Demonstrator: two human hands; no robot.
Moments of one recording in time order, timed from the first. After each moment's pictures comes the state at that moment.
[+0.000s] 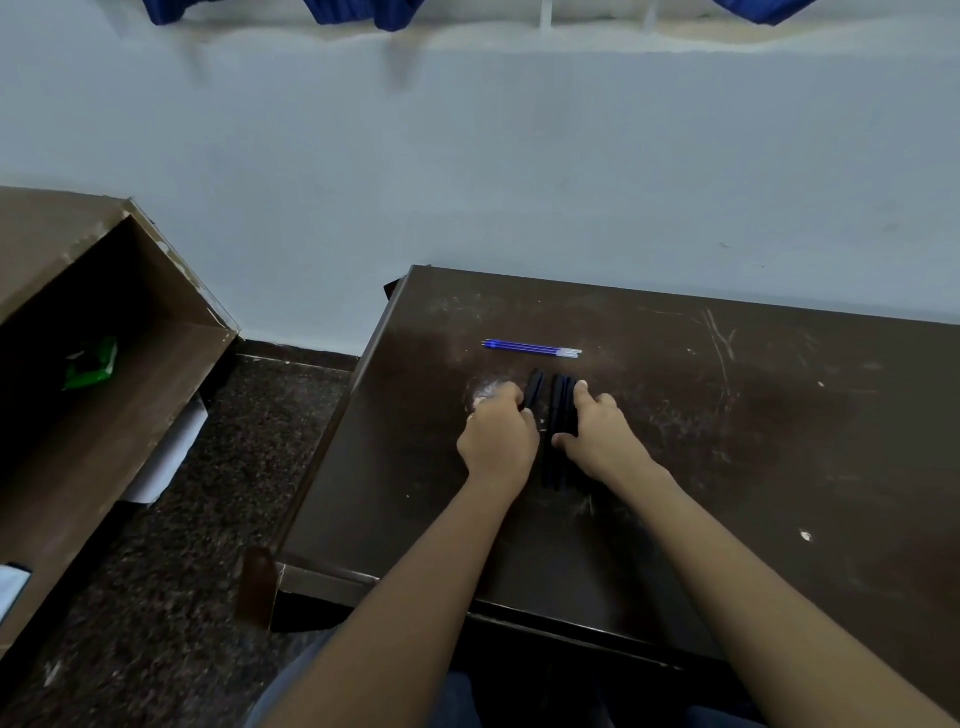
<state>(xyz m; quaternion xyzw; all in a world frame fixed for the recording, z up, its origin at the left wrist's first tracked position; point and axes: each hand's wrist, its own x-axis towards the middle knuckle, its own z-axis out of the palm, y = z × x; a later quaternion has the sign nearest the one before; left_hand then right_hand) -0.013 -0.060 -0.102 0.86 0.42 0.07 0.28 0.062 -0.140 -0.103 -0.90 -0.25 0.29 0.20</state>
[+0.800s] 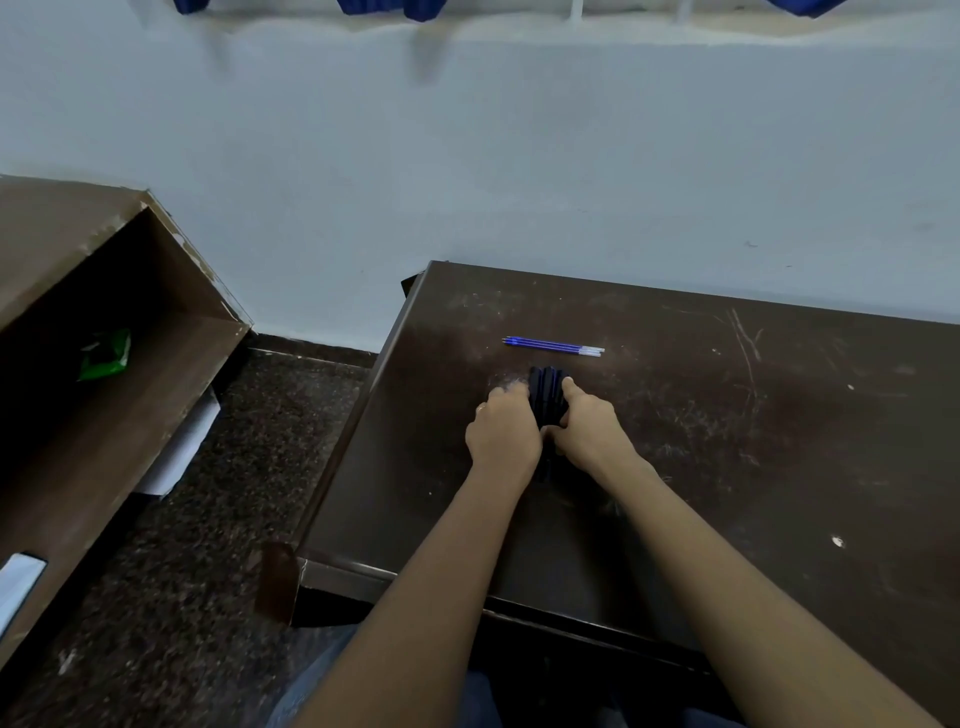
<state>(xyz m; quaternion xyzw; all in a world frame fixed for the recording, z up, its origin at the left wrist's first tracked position) -0.023 -0.036 -0.099 0.89 0.38 -0.03 0.26 0.056 -0.105 -0.125 -0.89 -0.27 0.27 0.24</state>
